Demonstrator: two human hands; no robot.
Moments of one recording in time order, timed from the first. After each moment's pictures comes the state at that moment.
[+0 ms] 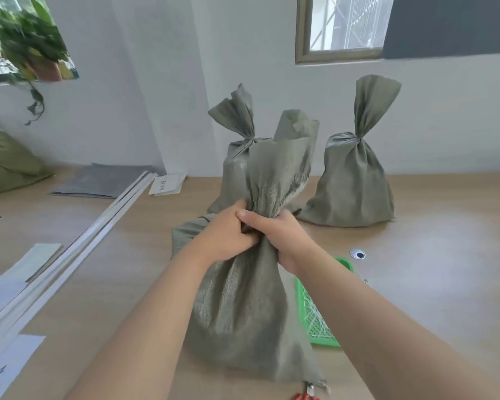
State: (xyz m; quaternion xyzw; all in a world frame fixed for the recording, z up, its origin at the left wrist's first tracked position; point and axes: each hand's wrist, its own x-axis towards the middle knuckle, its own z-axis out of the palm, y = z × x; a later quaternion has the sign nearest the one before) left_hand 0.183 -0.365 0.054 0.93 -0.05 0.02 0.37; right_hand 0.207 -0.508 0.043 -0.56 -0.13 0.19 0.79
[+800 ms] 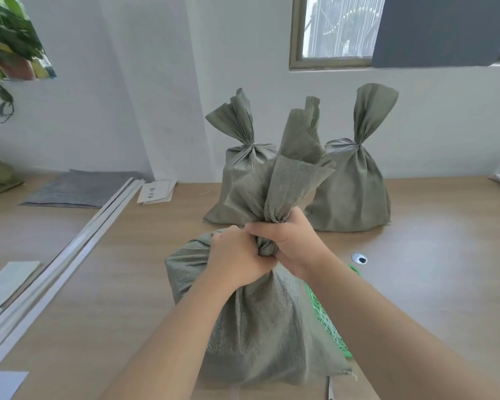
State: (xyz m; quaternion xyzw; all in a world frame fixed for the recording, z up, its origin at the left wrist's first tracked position) left_hand 0.186 -0.345 0.039 0.98 -0.01 0.09 0.15; right_hand 0.216 -0.462 0.052 -0.56 -0.17 0.13 0.80
